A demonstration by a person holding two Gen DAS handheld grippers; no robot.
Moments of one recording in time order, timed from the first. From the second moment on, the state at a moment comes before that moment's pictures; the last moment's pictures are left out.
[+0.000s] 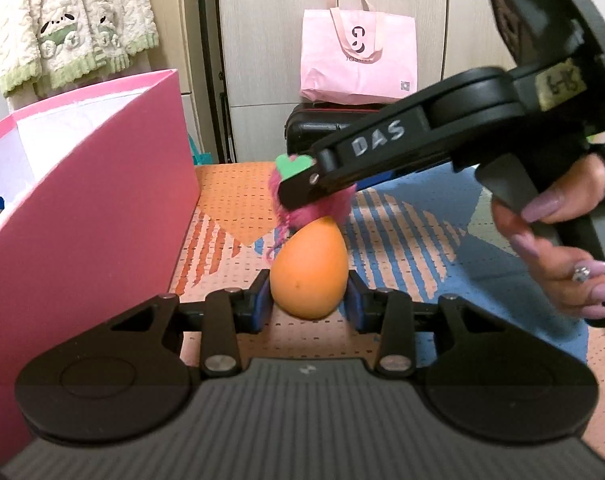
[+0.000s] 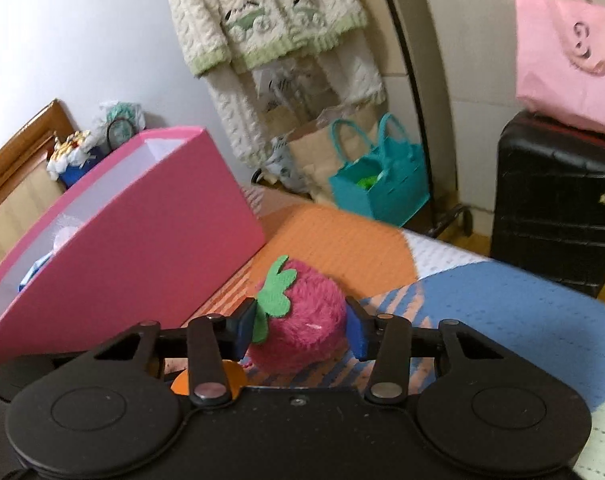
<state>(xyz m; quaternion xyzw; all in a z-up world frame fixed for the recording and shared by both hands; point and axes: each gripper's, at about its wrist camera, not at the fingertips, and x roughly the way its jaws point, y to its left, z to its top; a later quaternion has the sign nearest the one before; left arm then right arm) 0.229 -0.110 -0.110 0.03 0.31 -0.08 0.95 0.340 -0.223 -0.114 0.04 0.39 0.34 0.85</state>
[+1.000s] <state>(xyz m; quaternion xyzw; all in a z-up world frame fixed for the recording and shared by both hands) 0.158 -0.101 -0.082 -0.01 0.32 -0.14 0.94 0.215 -0.269 -0.085 0.06 0.38 0.22 0.90</state>
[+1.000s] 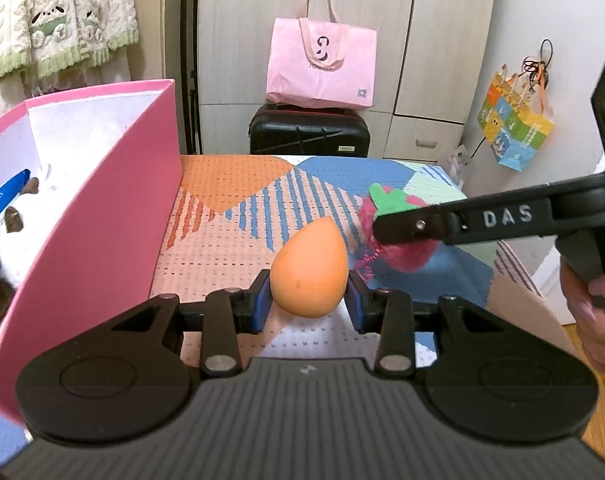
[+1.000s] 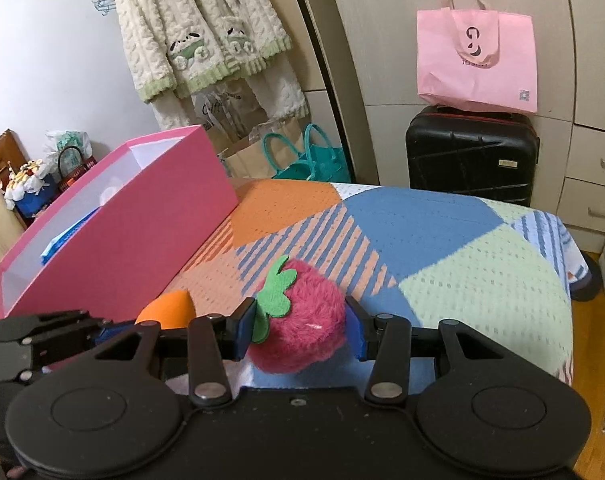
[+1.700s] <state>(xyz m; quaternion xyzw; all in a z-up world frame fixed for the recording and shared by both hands) 0.080 -0.052 -0.063 -0.03 0.35 -0.23 0.91 0.108 -0.249 -0.067 0.03 0.37 0.23 0.90</state>
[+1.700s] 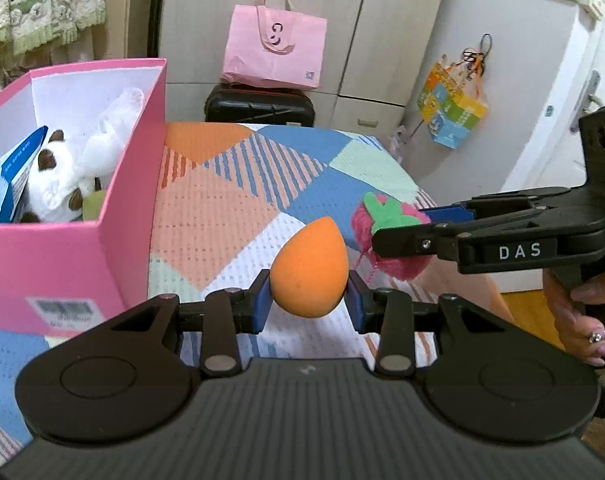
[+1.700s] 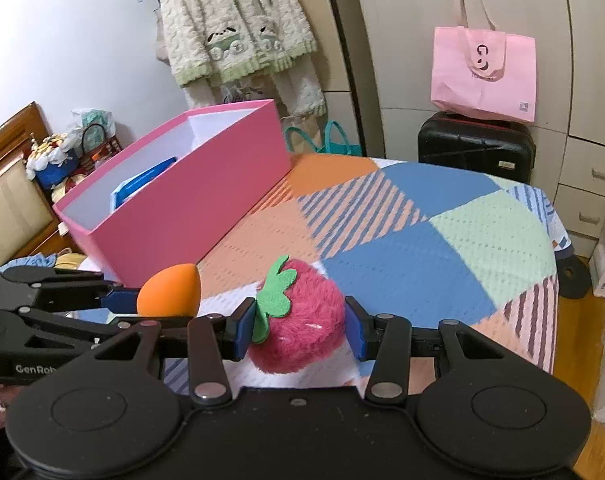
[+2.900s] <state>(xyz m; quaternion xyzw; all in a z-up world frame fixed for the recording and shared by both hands) 0.037 0.094 0.020 -0.06 0.30 -0.24 0.92 0.078 -0.117 0.007 0.03 0.36 0.36 0.86</state>
